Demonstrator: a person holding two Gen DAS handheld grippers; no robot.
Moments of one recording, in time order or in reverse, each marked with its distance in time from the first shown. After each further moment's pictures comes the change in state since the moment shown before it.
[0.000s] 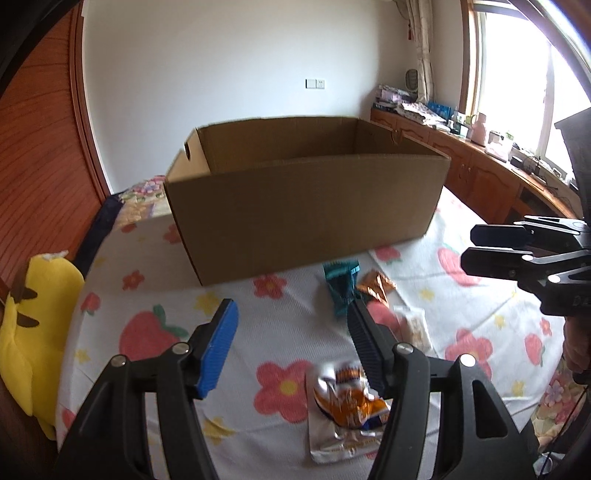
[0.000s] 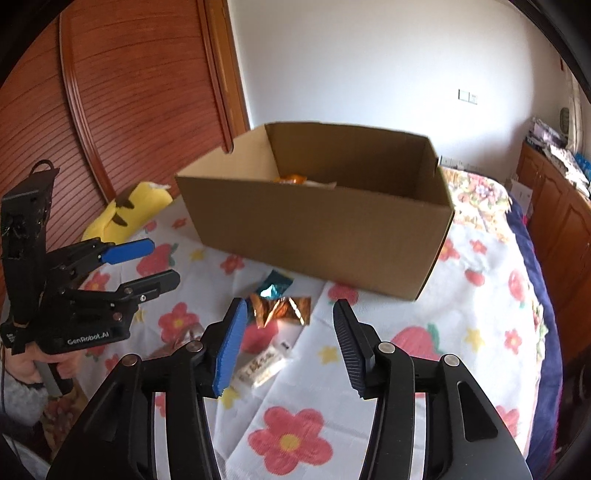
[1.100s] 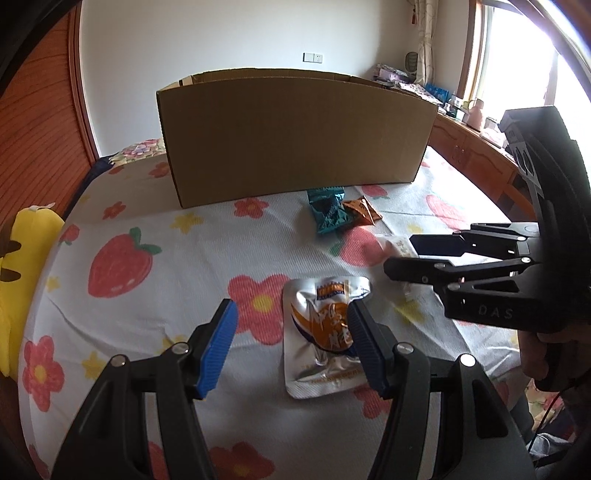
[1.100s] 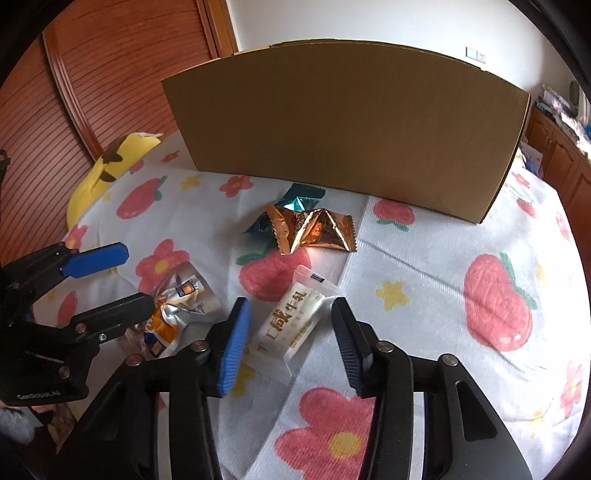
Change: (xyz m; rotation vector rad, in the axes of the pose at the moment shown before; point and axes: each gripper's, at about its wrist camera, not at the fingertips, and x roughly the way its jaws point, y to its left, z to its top) left arm 0.003 -0.008 -0.050 -0.041 0.098 -0.051; right arm 0.073 0.018 -0.039 0.026 0.169 0.003
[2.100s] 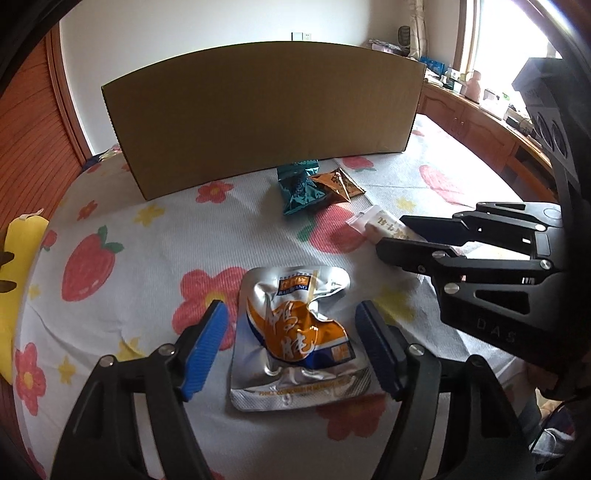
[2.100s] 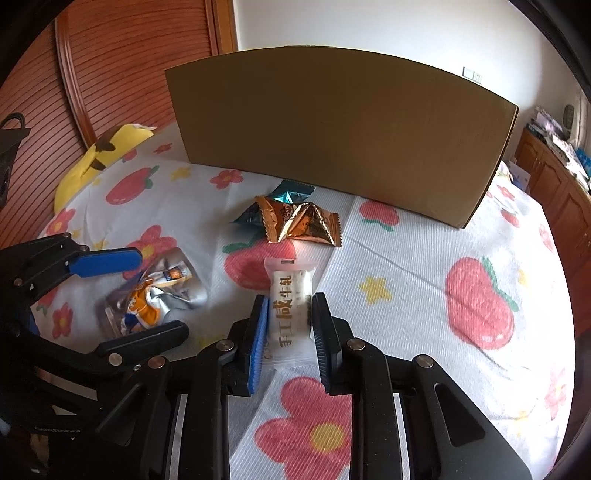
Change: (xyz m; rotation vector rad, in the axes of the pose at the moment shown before) left arm 0.029 -0.030 0.004 0.058 0.078 0.024; right arm 0.001 0.005 -0.010 -0.054 -0.035 -0.073
